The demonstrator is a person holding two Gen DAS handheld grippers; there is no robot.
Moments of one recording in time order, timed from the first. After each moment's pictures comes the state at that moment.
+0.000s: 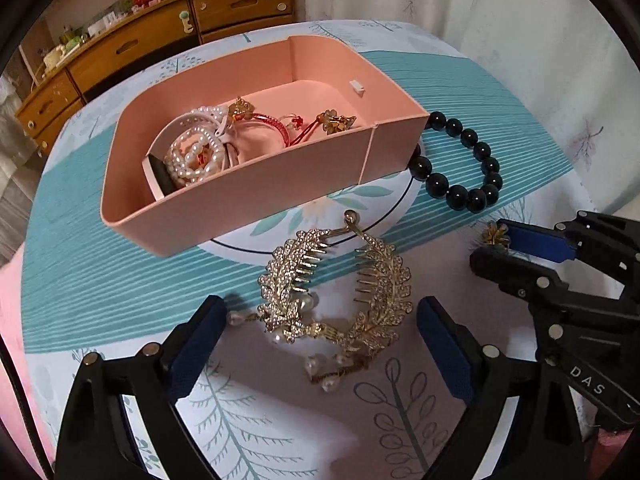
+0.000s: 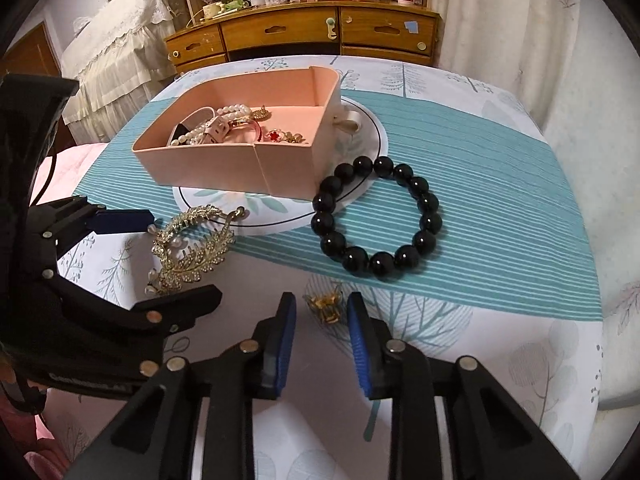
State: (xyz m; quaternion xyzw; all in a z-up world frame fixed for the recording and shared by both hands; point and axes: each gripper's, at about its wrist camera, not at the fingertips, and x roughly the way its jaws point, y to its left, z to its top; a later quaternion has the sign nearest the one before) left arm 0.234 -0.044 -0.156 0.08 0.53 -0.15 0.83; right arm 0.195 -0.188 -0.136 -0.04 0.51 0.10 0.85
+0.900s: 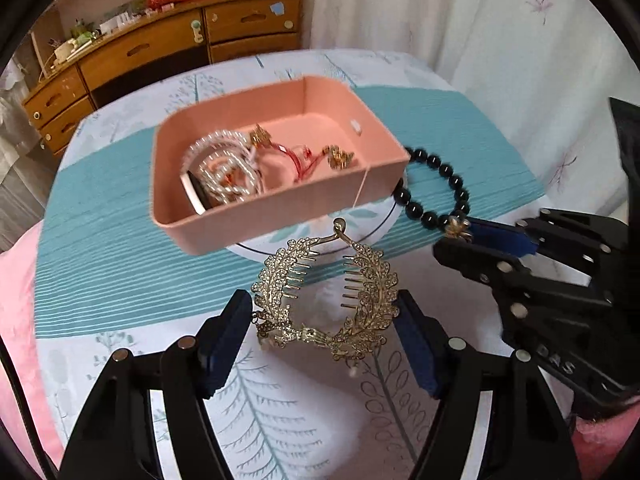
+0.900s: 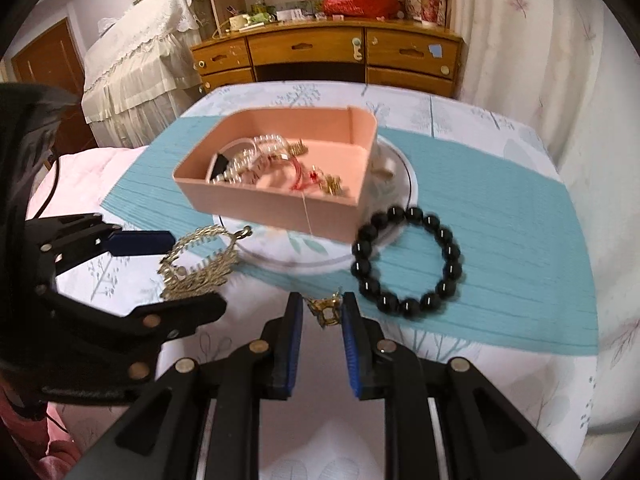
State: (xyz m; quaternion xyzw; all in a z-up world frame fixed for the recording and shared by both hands) left arm 0.218 -0.021 -0.109 0.03 0.52 -0.17 0.84; right arm 0.202 -0.170 -0.104 -0.04 0.48 0.14 0.86
